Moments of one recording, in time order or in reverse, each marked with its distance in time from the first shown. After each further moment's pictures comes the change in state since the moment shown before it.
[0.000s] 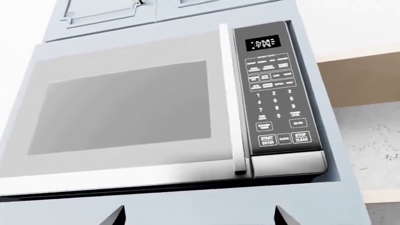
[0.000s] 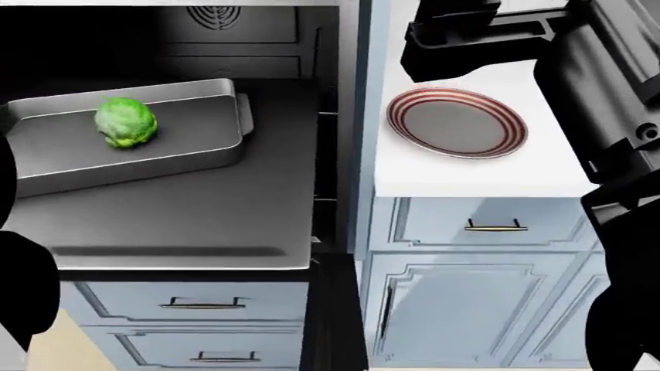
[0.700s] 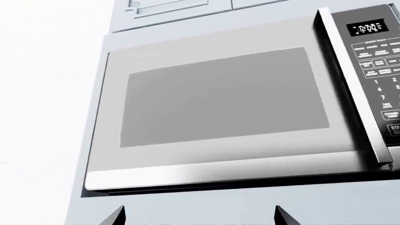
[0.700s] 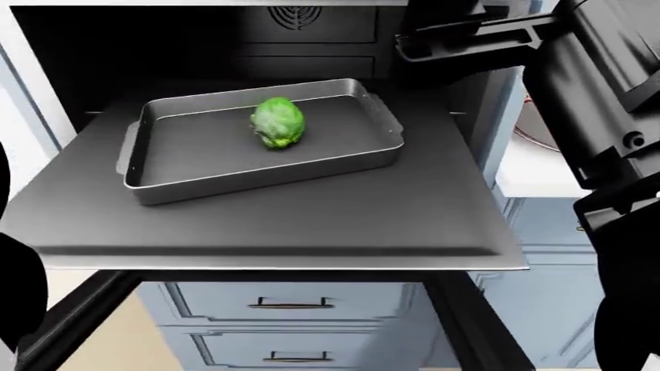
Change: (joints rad) left arm -0.005 -0.029 0.018 -0.006 -0.025 0.027 -0.031; right arm 0.011 0.020 -0.050 -0.010 0.006 -0.026 -0.003
